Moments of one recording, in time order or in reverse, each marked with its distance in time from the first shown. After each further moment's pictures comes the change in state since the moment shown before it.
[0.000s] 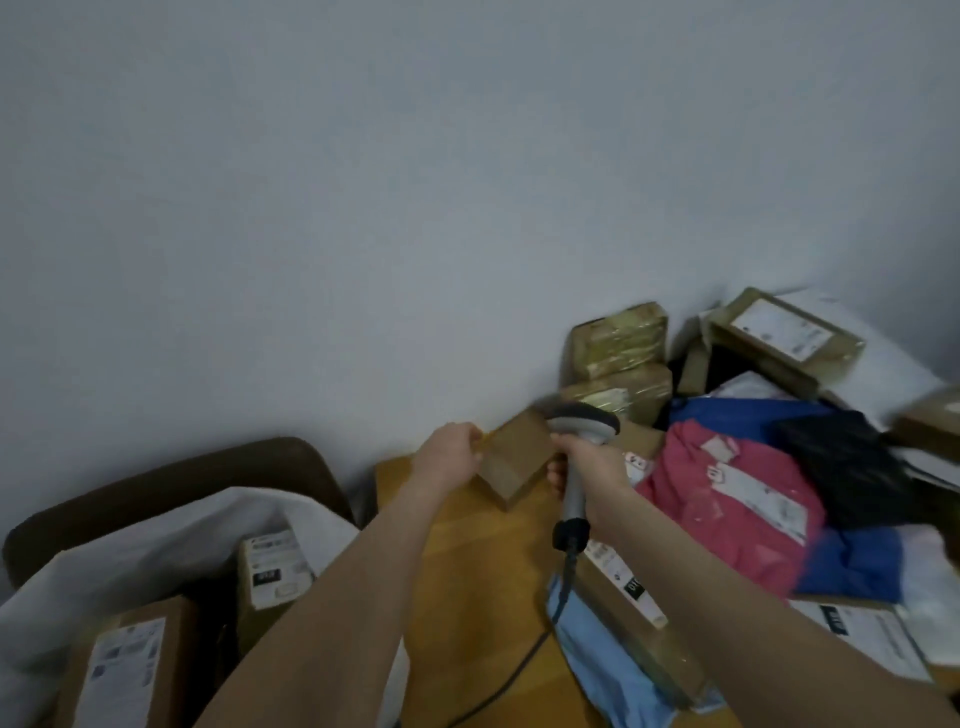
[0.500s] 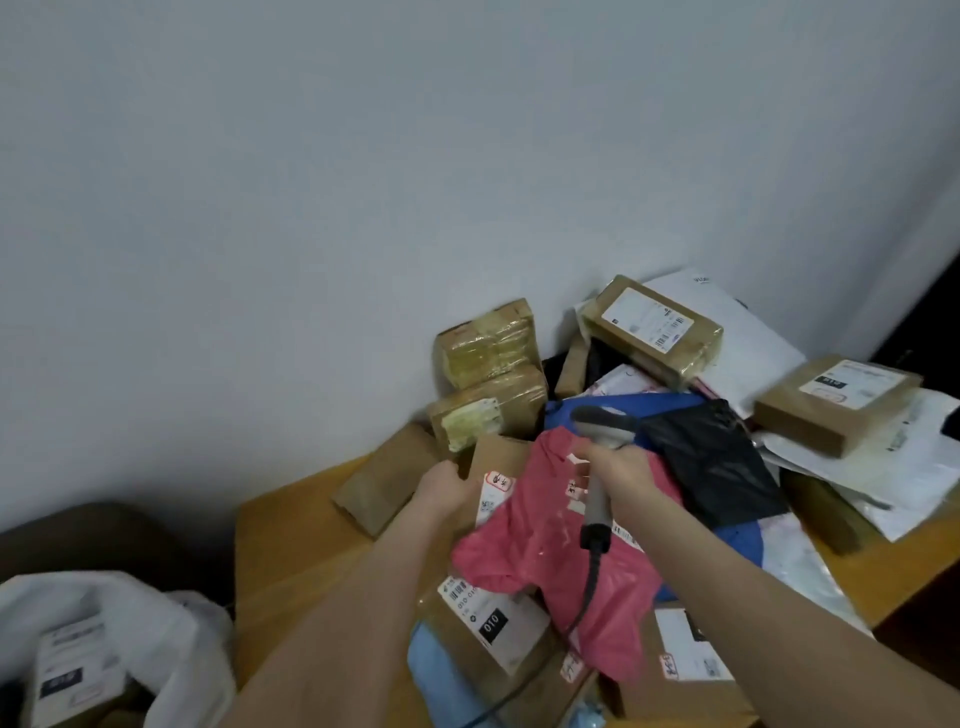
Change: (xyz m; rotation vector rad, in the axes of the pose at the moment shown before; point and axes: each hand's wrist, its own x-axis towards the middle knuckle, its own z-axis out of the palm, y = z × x) left_hand 0.074 0.162 0.126 -0.217 -0.263 -0.123; right_hand 0.108 -0.049 -0.205 -0.127 0.256 -0.021
